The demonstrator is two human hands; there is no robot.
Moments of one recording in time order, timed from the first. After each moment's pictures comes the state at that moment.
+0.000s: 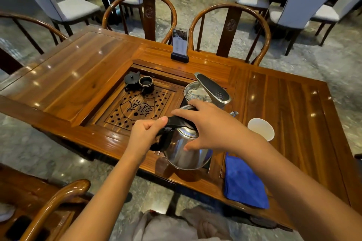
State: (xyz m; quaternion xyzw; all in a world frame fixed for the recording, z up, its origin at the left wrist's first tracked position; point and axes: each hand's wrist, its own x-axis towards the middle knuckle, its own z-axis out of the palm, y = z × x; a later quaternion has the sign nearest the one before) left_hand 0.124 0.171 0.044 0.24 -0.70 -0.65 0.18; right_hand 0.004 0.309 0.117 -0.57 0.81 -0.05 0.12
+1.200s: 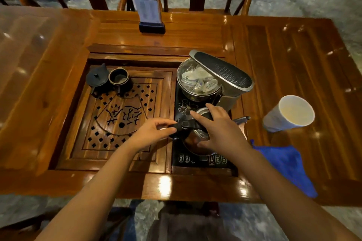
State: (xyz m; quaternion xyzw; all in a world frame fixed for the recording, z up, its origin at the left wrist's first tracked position) left_hand -0.001 0.034 -0.095 0.12 -0.74 -0.64 -0.18; right_hand -0.058 0.242 -0.057 -0.31 0.93 -0.07 0.18
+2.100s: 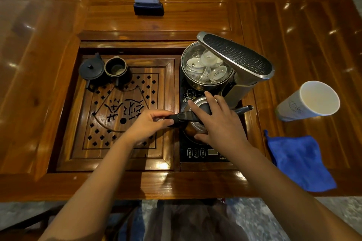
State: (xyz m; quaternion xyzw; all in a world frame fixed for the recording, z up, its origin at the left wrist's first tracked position) left_hand -0.011 -0.004 -0.128 0.10 -0.72 -0.67 -0.19; right_hand -0.050 0.210 -0.081 -0.31 0.94 -0.02 0.13
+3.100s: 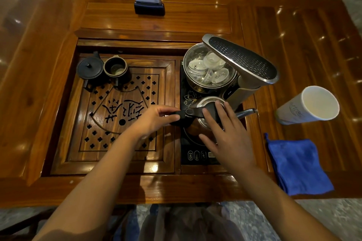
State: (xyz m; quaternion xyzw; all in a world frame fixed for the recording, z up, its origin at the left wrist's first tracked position) left_hand -0.034 -0.003 -0.131 0.12 -0.72 -0.64 -0.23; right_hand -0.027 0.229 -0.109 -0.28 0.96 -0.08 -0.03
